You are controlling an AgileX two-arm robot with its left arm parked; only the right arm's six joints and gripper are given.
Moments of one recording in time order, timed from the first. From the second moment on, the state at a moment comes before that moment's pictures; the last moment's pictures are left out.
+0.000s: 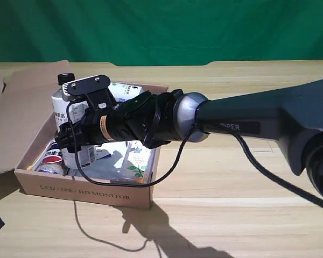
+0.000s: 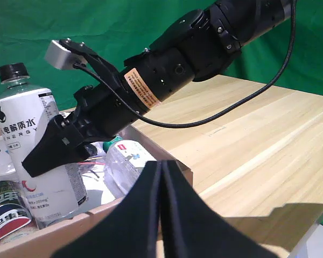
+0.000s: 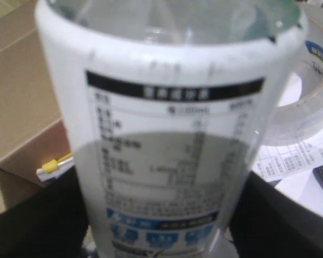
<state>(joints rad) 0.79 2.12 -1.53 -1.74 -0.14 1.90</state>
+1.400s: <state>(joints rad) 0.46 1.20 -1.02 -1.72 0.35 1.64</state>
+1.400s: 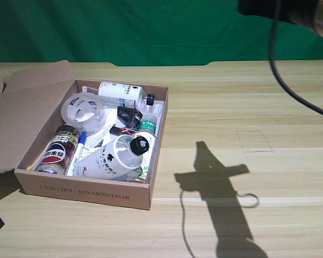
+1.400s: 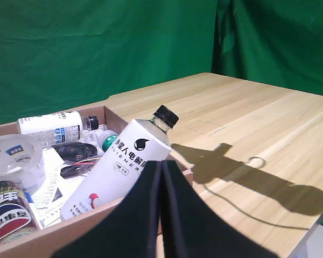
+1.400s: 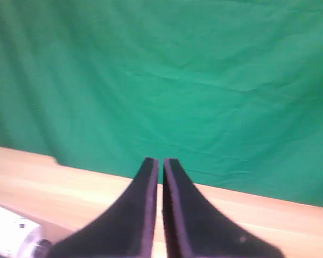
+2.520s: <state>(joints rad) 0.46 0.11 -0.41 -0.64 0.83 0.55</state>
